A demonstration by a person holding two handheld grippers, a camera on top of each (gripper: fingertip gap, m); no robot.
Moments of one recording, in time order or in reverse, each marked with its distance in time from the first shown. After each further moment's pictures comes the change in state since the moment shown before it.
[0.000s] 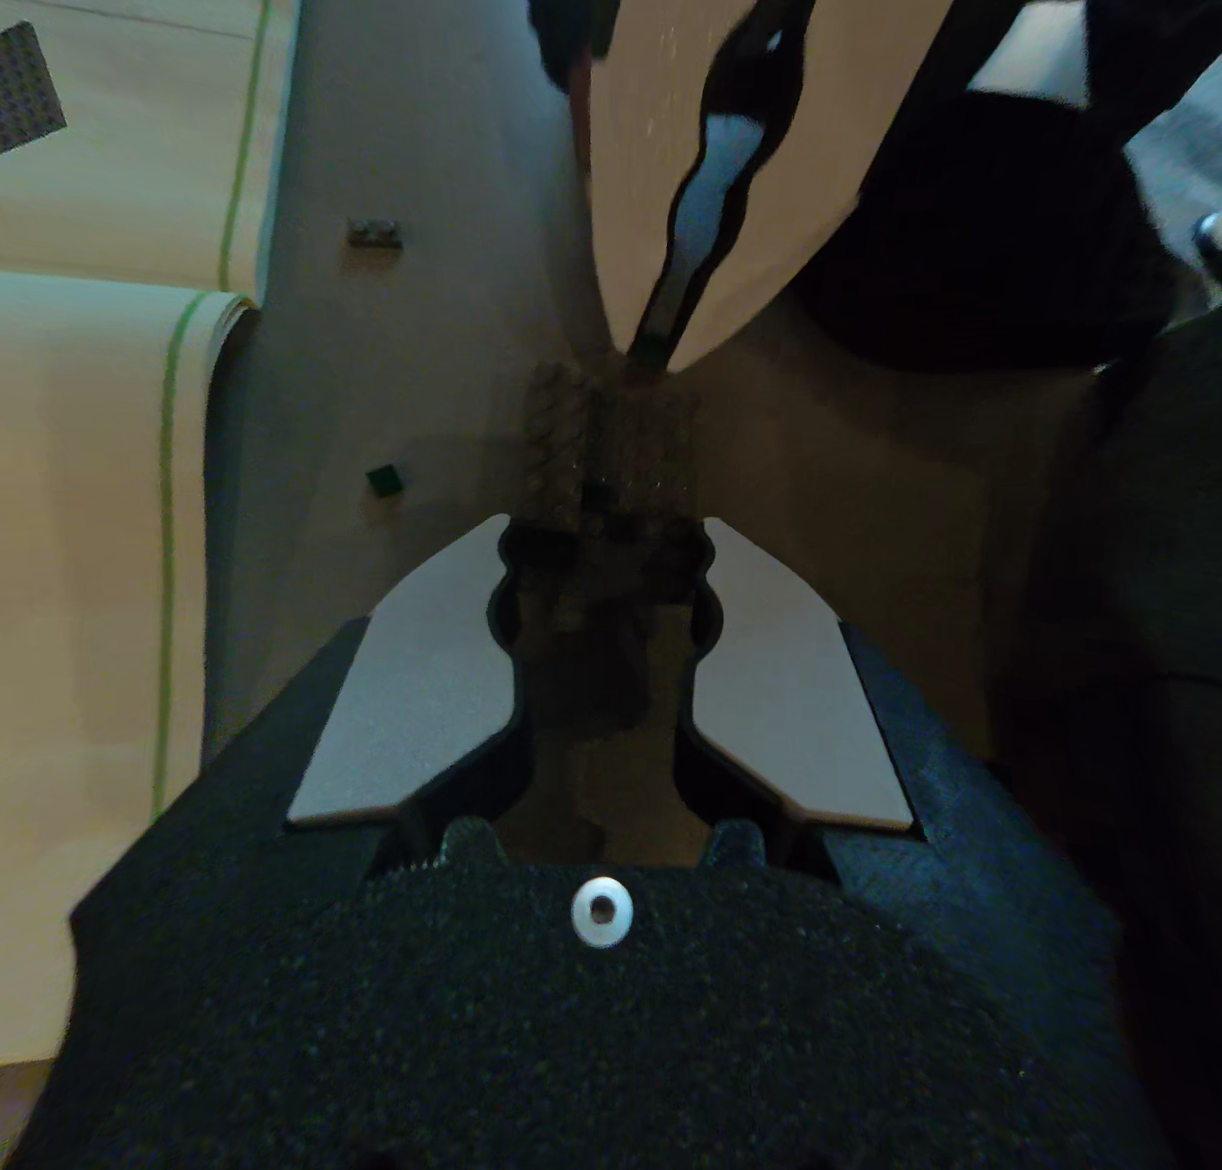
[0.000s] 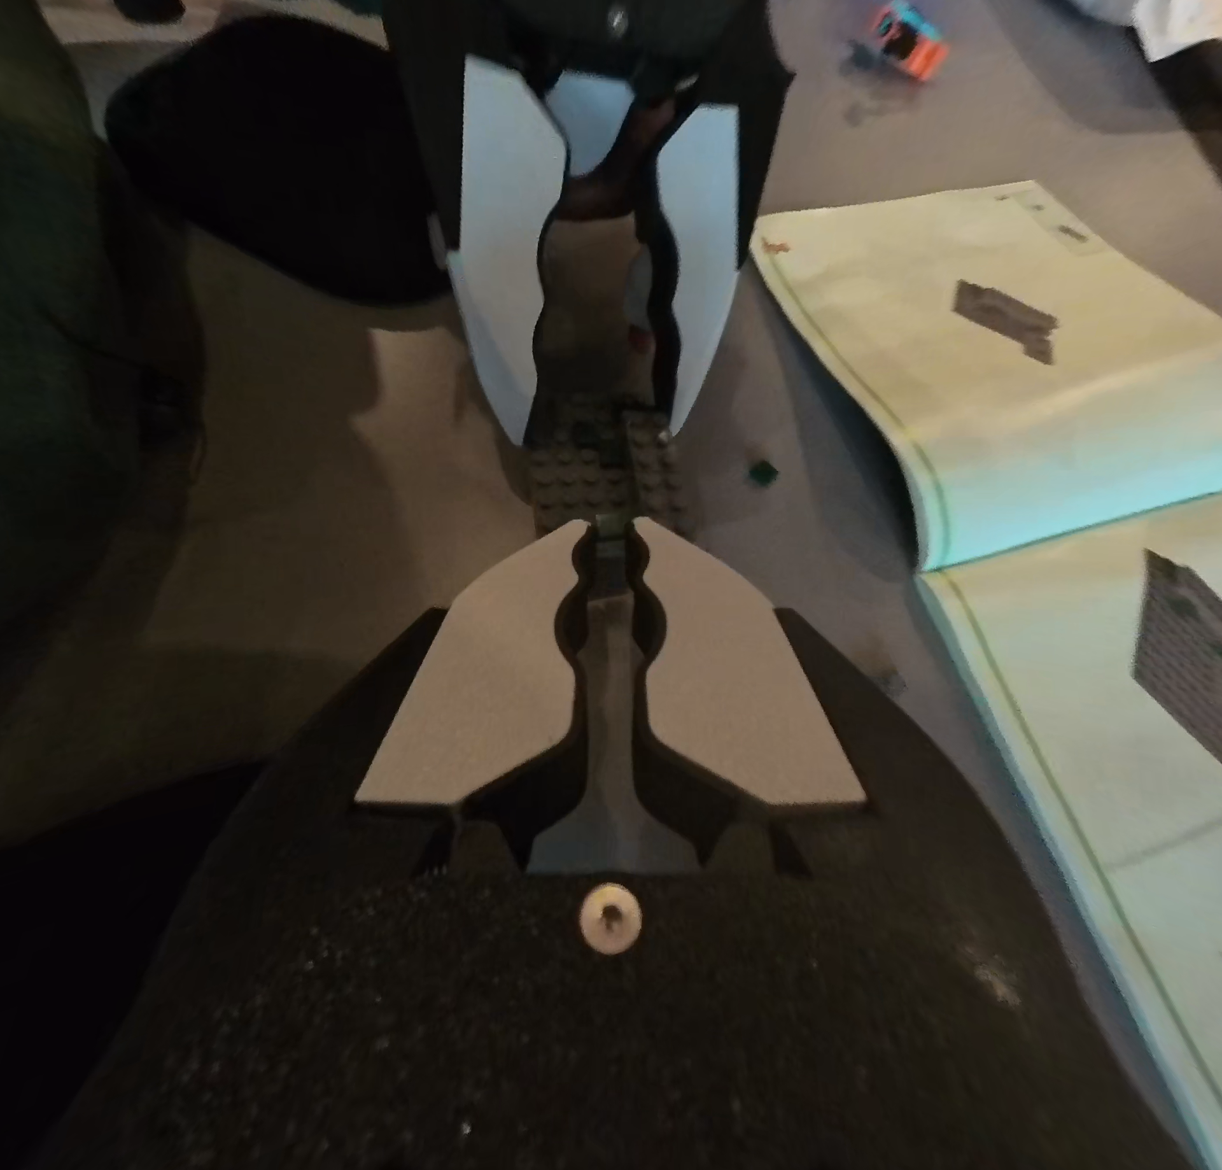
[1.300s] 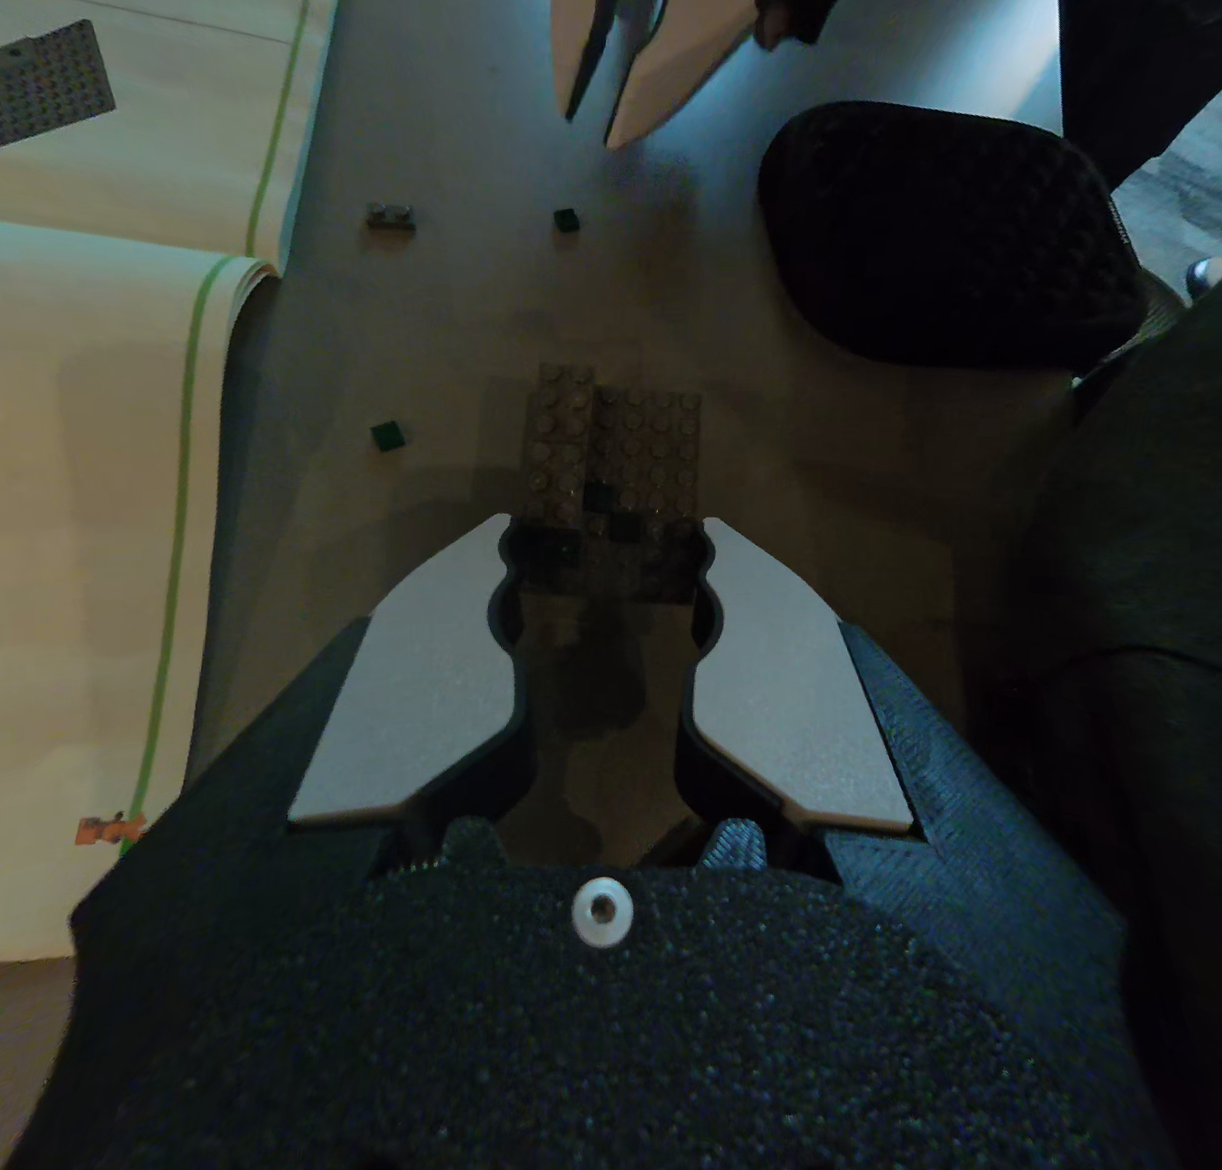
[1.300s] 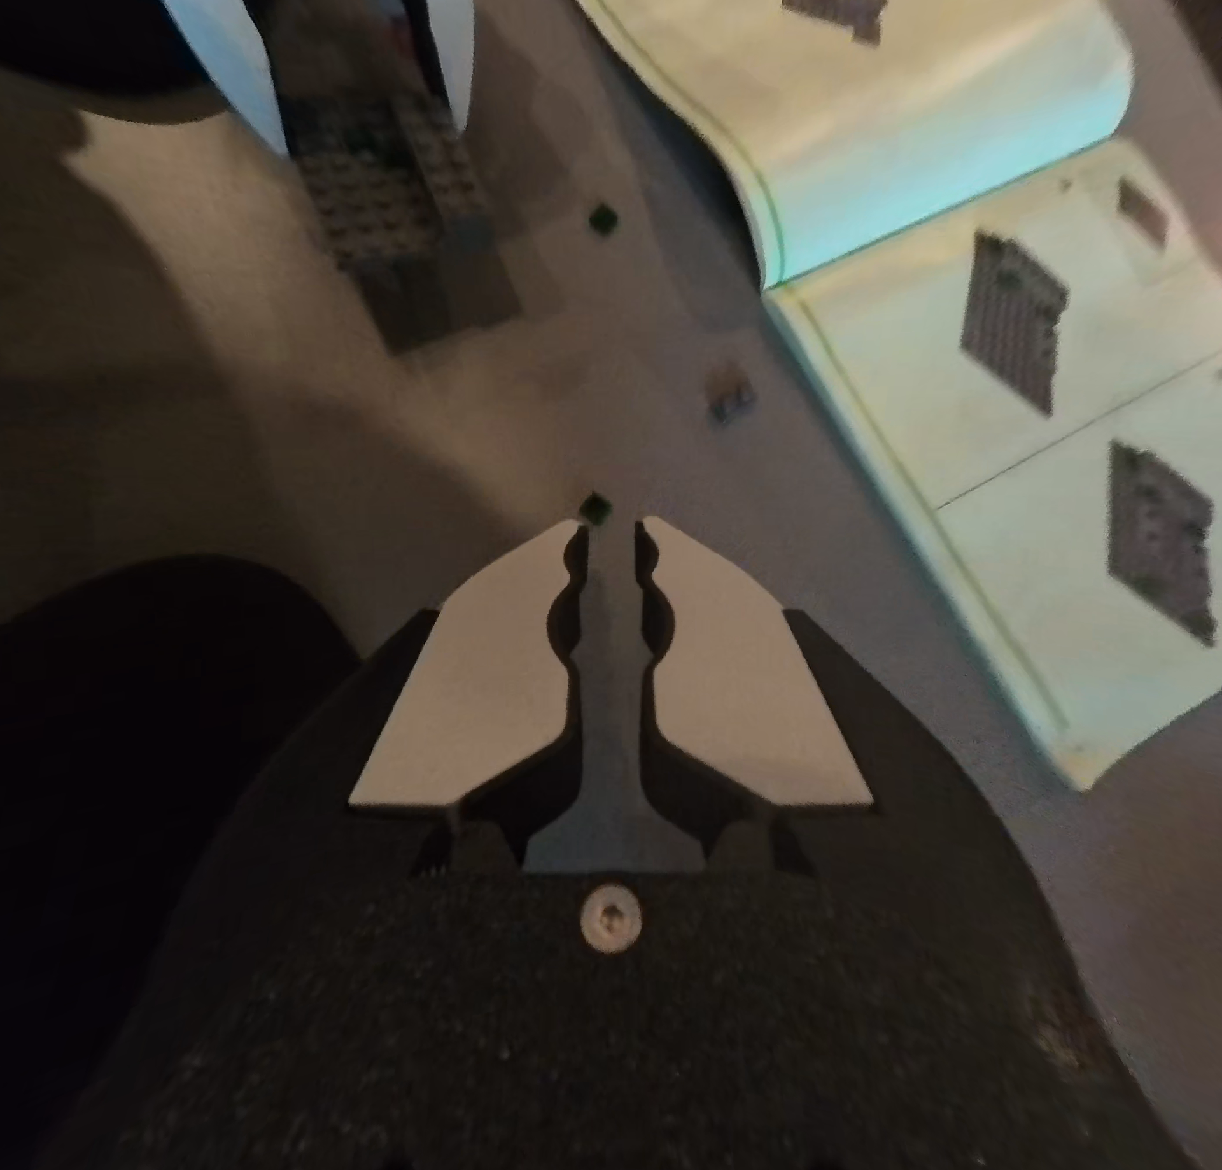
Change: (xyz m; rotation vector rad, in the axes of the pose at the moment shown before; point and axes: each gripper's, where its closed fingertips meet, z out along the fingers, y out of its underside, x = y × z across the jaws) left arm 0.003 0.007 -0.013 0.047 -0.022 -0.022; right arm 0.035 0.061 -0.056 -0.190 0.167 0.132
